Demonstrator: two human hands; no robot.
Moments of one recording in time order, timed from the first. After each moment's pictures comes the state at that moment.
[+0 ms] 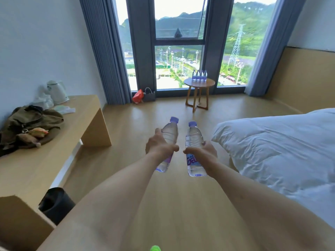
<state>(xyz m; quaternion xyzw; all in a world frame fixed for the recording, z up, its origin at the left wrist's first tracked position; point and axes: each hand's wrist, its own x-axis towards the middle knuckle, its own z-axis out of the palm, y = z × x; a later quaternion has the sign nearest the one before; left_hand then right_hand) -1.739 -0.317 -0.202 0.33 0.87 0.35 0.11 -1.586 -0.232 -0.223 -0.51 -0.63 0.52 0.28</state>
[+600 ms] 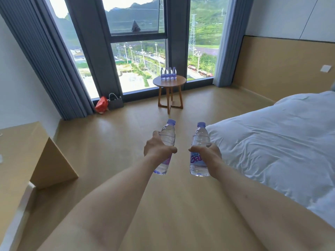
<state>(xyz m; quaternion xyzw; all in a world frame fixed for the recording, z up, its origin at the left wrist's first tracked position) -1.922 -0.029 -0.205 0.42 0.82 0.34 0.20 -1.735 0.023 -0.226 -0.60 -0.49 0.53 0.35</state>
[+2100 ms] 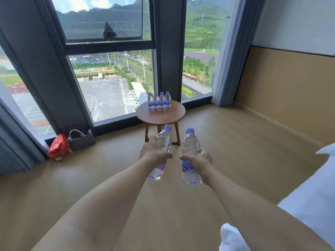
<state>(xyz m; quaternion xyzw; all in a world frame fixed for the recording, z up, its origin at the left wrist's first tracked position) -2.324 0.872 -0.216 0.47 0.80 0.32 0.22 -2.137 0.888 -0.227 -0.60 -0.48 0.53 0.36</state>
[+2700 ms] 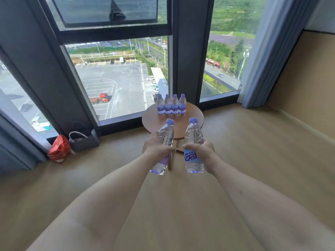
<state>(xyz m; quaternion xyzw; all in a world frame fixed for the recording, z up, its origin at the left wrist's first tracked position) -2.429 1.231 -0.250 0.40 0.82 0.34 0.24 -2.250 1.292 -0.256 -0.53 -0.49 0.62 0.32</state>
